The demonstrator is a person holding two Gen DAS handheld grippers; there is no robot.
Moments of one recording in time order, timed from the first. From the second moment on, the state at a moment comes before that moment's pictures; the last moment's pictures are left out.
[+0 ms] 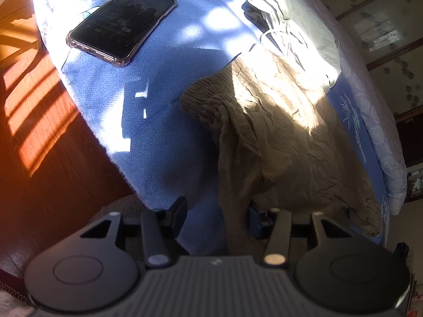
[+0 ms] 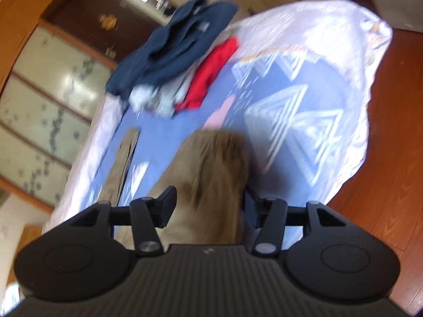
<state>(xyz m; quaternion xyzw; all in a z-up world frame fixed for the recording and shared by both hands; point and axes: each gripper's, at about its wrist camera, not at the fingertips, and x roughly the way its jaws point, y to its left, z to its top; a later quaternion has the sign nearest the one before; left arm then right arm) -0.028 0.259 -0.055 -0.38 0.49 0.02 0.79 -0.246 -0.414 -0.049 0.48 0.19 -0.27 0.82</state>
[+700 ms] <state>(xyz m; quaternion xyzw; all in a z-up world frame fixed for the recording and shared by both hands) 0.060 0.275 0.011 -0.49 0.37 -0.07 0.79 -0.062 -0.414 0.078 0.36 0.08 -0.20 0.91</state>
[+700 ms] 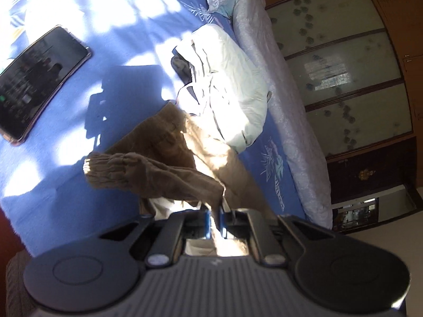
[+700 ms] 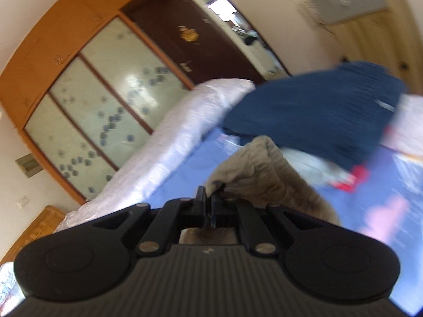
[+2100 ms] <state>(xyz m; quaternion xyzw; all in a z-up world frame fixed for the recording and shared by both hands) 0.106 0.207 -0.045 -0.46 0.44 -0.09 0.76 0.090 -0.457 -0.022 0.38 0.19 -0.27 0.87</state>
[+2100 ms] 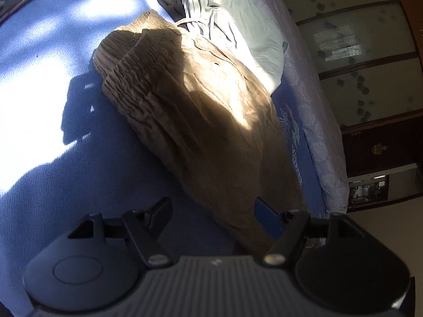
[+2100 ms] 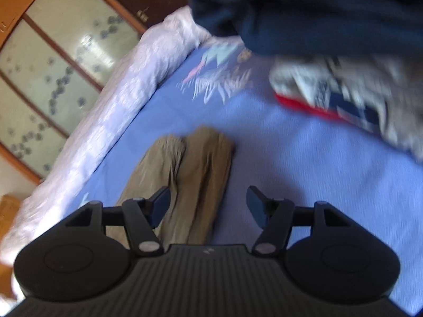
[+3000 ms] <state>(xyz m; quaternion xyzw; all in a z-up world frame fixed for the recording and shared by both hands) 0.074 0.184 -0.045 -0.41 0.46 -0.06 0.78 0.098 -0.461 -0.018 0.33 0.22 -0.30 0.87</state>
